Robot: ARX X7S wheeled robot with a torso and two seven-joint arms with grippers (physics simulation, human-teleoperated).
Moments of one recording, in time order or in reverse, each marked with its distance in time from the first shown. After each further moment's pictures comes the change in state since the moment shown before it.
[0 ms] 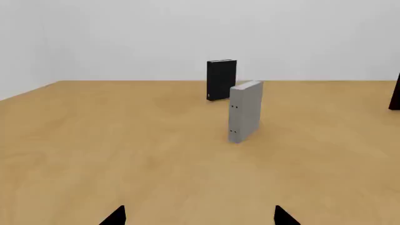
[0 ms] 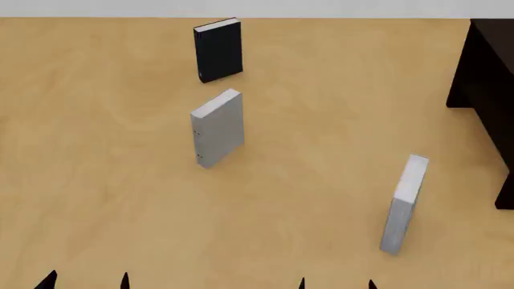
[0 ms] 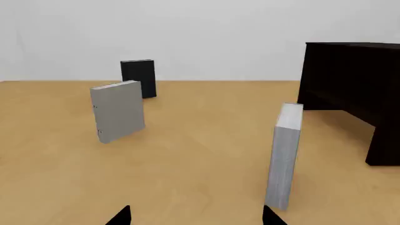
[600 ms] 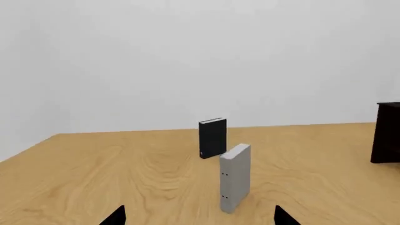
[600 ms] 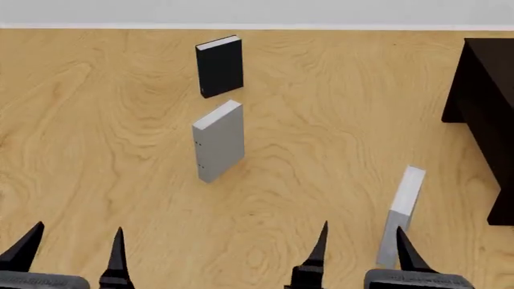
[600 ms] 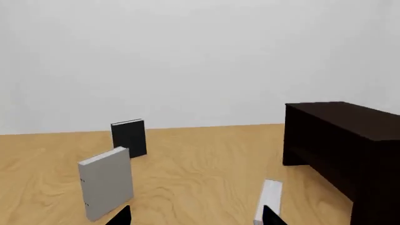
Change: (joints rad) left arm -0.042 -0.070 0.081 0.323 -0.040 -0.228 -0.060; right arm 0.102 0.083 -0.013 -0.213 0.110 0.186 0.078
